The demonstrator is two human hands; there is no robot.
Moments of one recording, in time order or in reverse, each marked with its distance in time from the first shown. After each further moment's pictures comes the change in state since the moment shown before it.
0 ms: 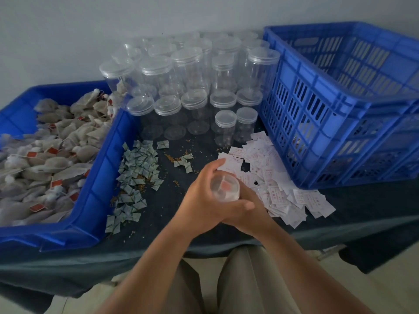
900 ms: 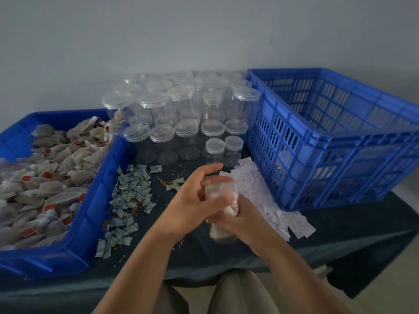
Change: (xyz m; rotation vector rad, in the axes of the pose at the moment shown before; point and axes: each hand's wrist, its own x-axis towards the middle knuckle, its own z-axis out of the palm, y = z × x) left_hand 0.007 0.058 -0.027 -0.250 -0.121 0.112; right_hand -0.009 -0.081 -0.025 0.174 -0.075 0.057
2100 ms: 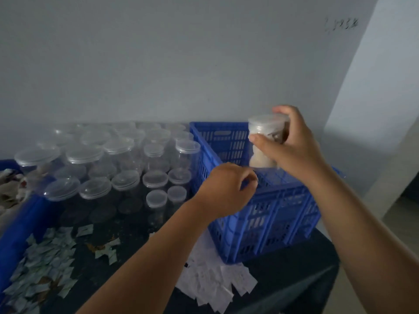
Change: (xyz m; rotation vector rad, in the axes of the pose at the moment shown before) left_hand 0.174 0.105 0.127 0.695 -0.054 0.588; right_hand 0.025 -0.206 -0.222 -0.739 0.712 -0.266
